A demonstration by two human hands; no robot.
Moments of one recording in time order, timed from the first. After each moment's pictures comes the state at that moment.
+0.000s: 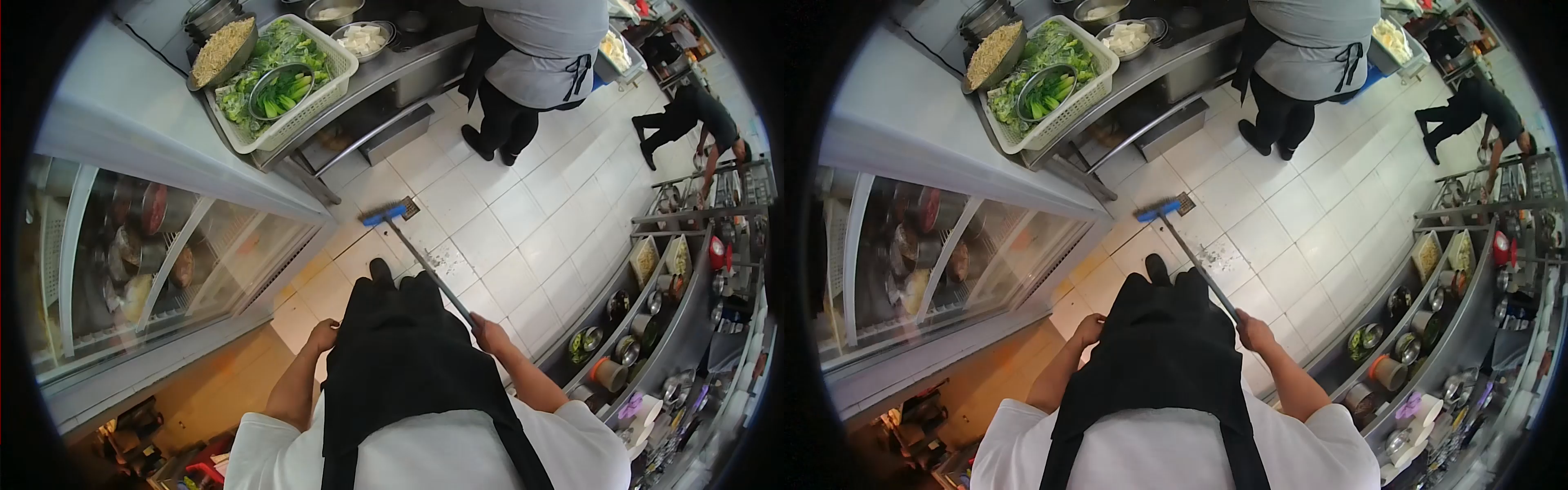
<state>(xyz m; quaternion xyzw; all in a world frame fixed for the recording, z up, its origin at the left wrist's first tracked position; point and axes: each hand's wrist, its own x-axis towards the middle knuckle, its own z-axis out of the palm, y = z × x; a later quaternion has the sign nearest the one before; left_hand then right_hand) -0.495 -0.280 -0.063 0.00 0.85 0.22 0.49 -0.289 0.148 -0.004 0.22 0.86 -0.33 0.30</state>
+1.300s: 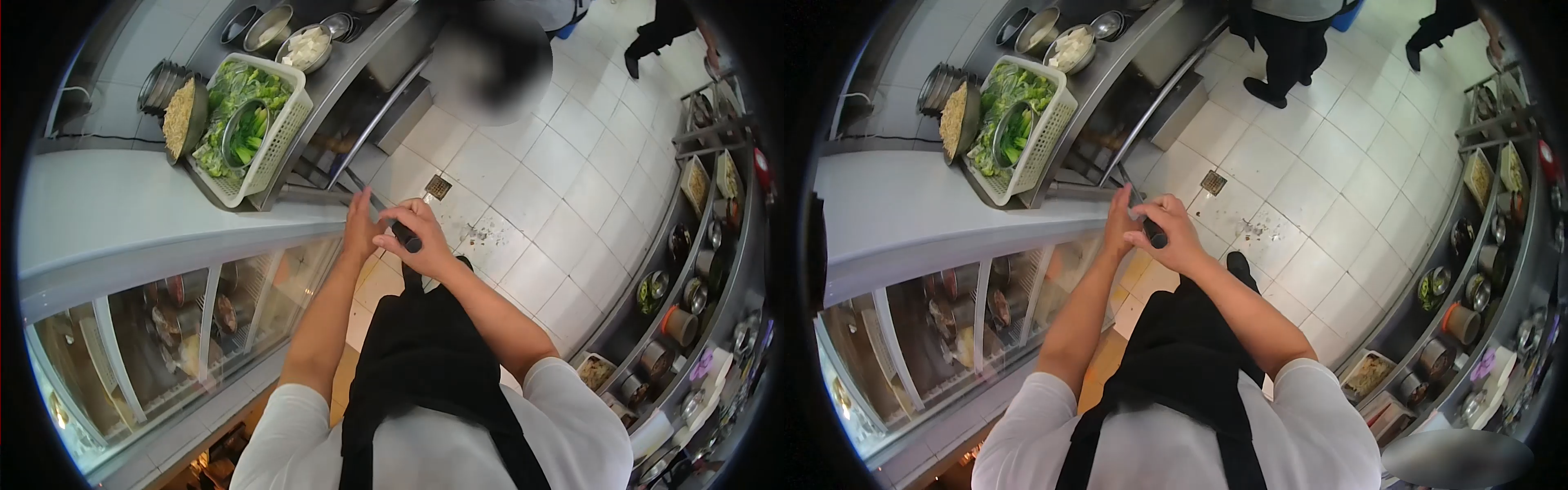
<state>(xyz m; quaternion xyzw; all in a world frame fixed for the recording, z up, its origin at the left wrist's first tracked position) -0.690 -0.059 0.010 0.32 0.92 0.23 0.06 -0.557 0.074 0.085 0.12 0.78 -0.59 -0.16</state>
